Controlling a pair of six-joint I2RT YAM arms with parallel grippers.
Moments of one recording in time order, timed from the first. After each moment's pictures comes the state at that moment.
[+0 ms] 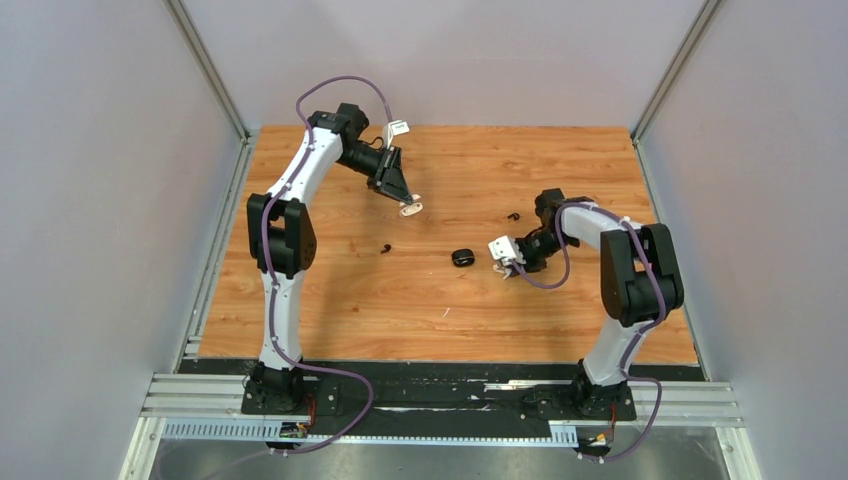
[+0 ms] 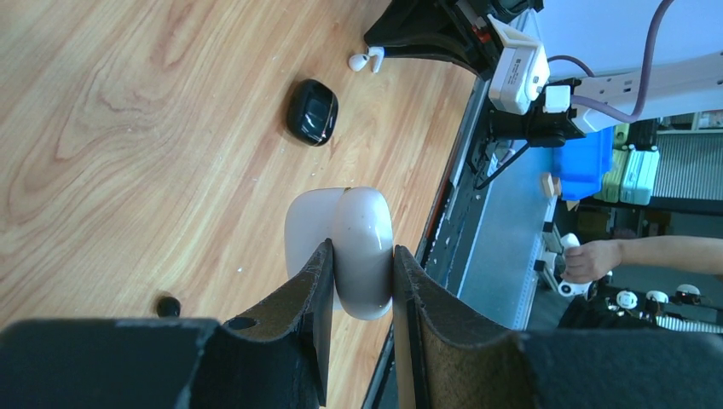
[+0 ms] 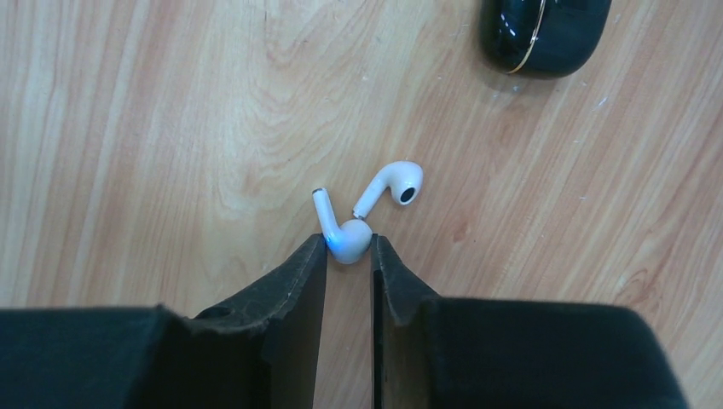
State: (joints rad) left arm -0.25 2.26 2.19 -1.30 1.07 0.30; right arm 0.17 1.80 1.09 -0.84 -0.67 -1.84
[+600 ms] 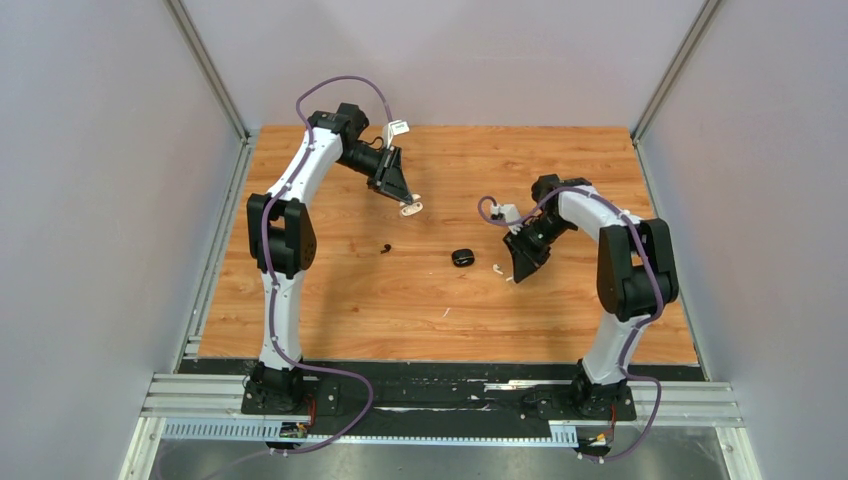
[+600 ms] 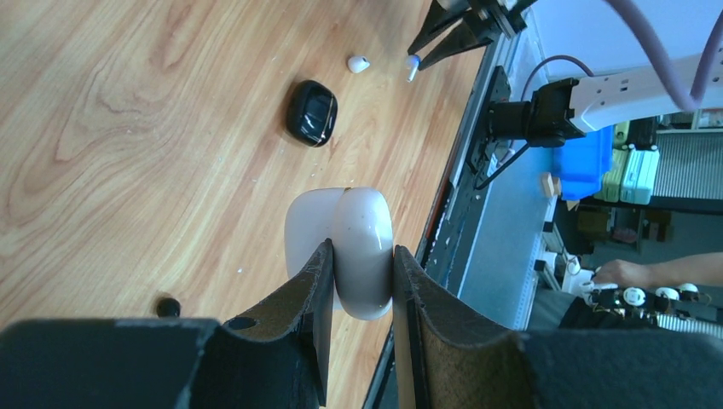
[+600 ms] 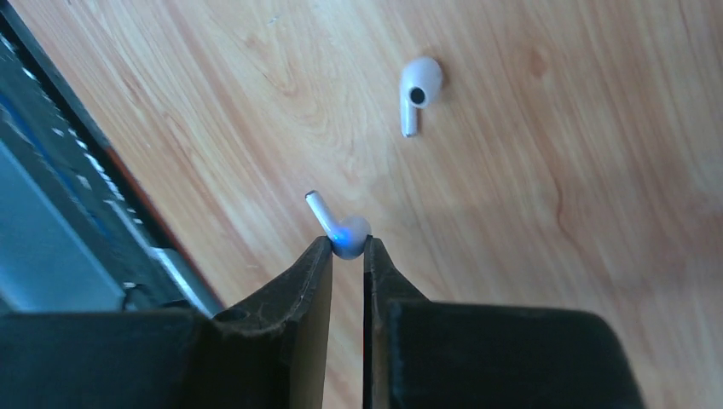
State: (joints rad) left arm -0.25 2.26 2.19 -1.30 1.07 0.31; right arm 0.18 1.84 1.24 -1.02 -0.58 -0.83
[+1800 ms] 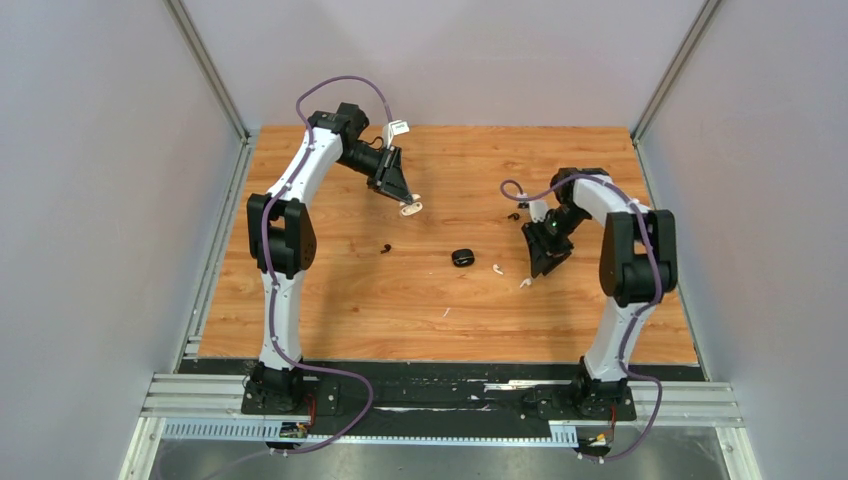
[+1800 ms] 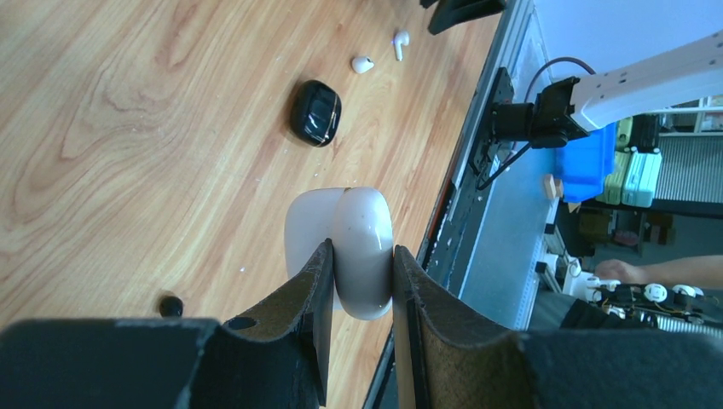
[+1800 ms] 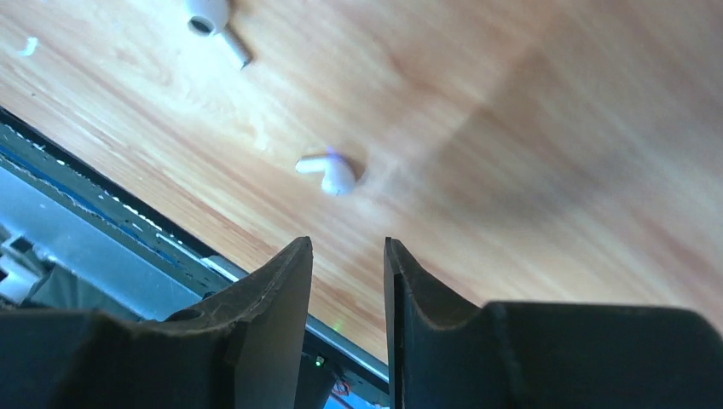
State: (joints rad) left arm -0.25 2.26 2.19 -1.29 1.06 0.29; right arm 0.07 2.01 1.45 -1.20 -0.39 -0.43
